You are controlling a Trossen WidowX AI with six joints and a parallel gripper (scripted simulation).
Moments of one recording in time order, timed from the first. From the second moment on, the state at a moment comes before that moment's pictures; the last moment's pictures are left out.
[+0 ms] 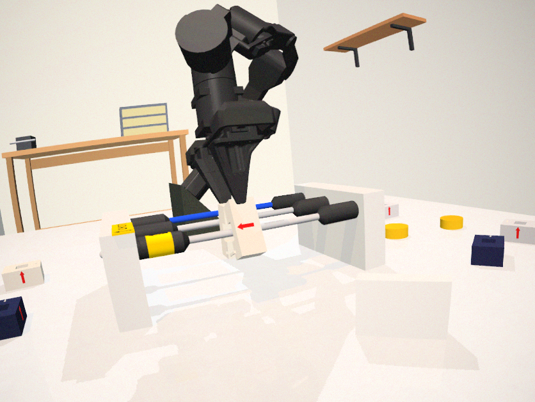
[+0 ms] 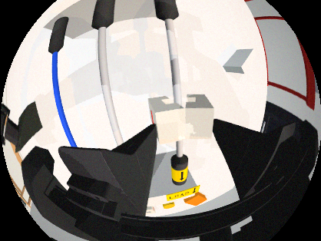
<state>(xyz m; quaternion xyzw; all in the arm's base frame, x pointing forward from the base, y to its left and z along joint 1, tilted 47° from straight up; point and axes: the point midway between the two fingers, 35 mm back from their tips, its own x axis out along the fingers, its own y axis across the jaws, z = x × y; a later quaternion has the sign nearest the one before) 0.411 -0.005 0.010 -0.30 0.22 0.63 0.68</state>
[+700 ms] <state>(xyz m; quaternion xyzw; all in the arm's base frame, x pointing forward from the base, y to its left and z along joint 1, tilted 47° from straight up) 0.421 -0.001 0.007 -0.28 0.24 0.69 0.62</state>
